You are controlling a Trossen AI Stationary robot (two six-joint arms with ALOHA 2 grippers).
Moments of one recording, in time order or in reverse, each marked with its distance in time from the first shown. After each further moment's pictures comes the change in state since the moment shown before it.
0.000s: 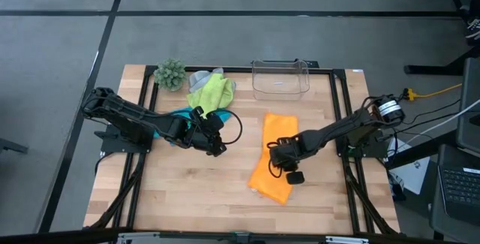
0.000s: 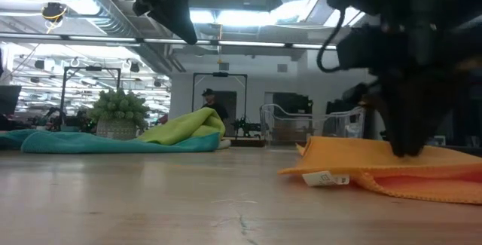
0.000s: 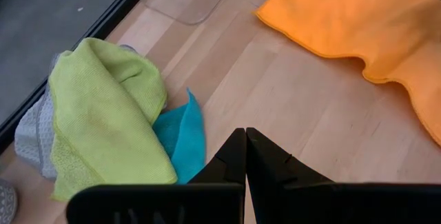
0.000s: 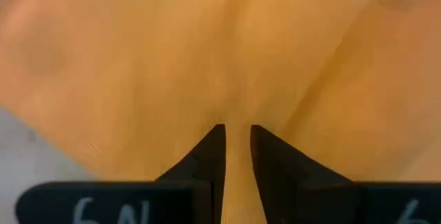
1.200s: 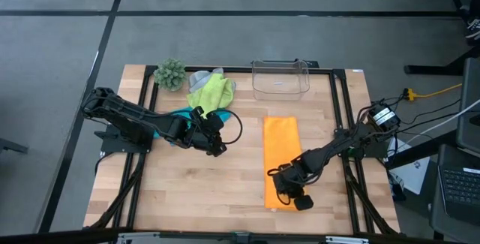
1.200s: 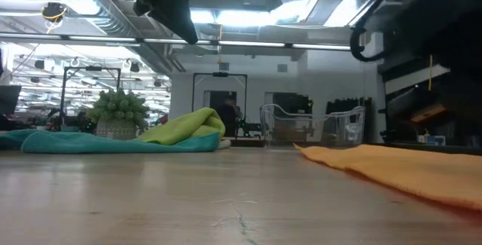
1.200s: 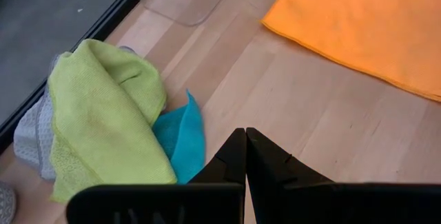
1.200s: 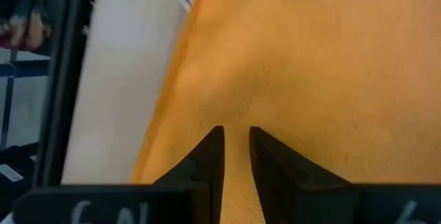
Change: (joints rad) left arm 0.000 0.000 0.000 0.005 0.000 0.004; right arm 0.222 0.098 0.032 0.157 -0.231 0.164
